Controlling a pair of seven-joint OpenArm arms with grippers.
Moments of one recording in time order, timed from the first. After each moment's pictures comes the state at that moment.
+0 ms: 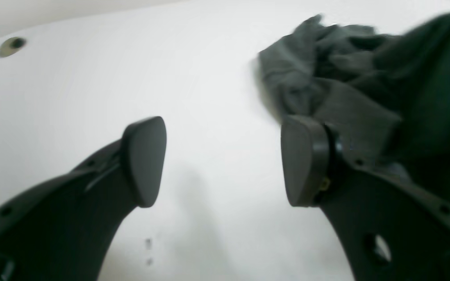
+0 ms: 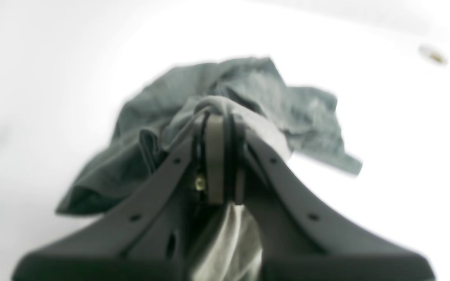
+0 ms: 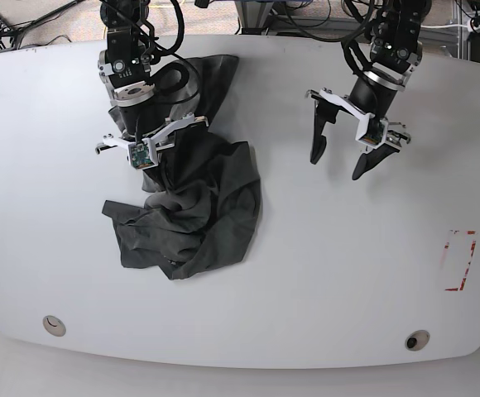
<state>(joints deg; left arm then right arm) 26.4 -16.9 4.8 110.0 -9.4 -10.7 3.2 -21.3 4.3 0.1 110.6 0.8 11.6 -16.5</state>
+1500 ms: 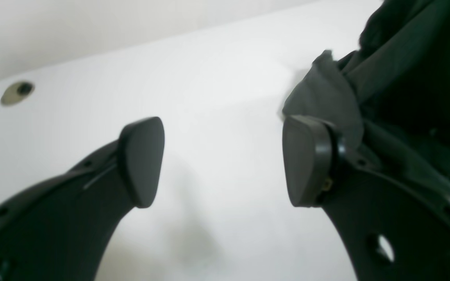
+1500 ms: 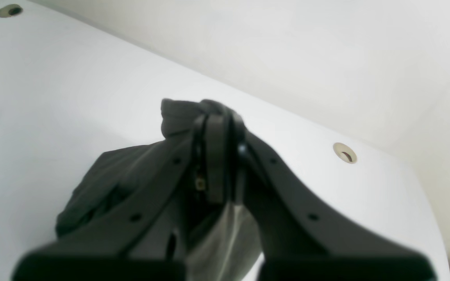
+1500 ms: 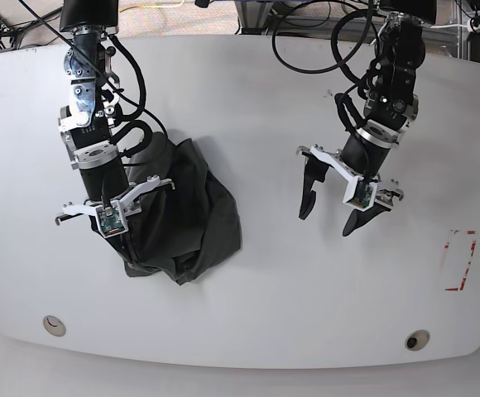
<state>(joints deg) 7.9 -13.6 7.6 106.3 -8.9 -11.7 15.2 -4.0 14.5 2.1 112.9 1.1 13.1 -22.7</state>
